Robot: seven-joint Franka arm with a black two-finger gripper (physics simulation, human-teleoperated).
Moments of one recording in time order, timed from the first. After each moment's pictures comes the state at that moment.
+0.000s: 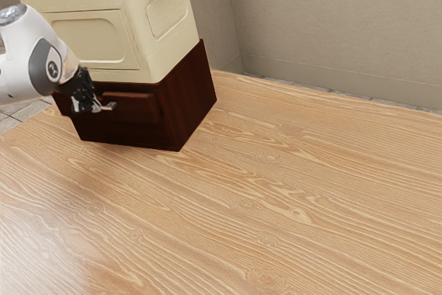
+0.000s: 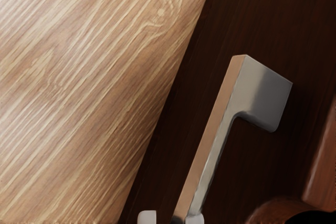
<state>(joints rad) 0.07 0.30 0.58 -1.52 -0.21 2.23 -1.57</state>
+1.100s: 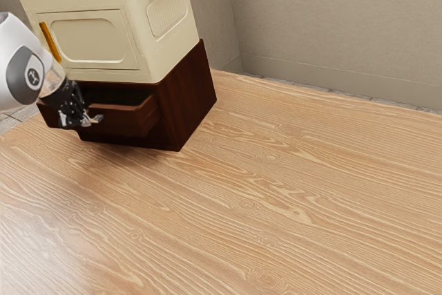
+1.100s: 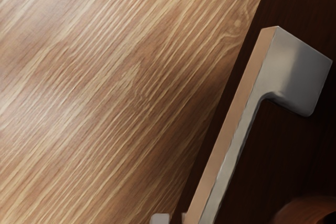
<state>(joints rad) 0.05 0.16 0.58 -1.68 -0.17 2.18 -1.57</state>
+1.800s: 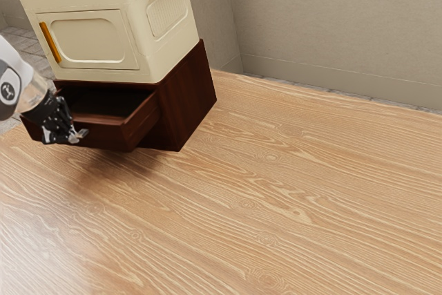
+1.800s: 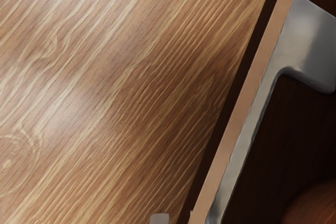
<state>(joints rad) 0.04 -0.02 0.58 -1.87 -0.10 2.18 -1.57</state>
